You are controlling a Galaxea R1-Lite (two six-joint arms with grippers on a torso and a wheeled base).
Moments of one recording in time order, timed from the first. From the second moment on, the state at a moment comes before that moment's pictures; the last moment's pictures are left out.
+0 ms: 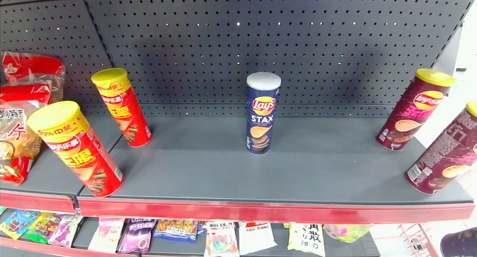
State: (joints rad) left arm 0.01 0.00 0.00 0.00 0.01 0.00; right arm 0.20 0.34 -0.46 0.23 -0.05 -0.13
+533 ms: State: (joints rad) left arm 0.01 0.00 0.00 0.01 0.01 0.00; right arm 0.20 0.34 -0.47 0.24 0.06 -0.13
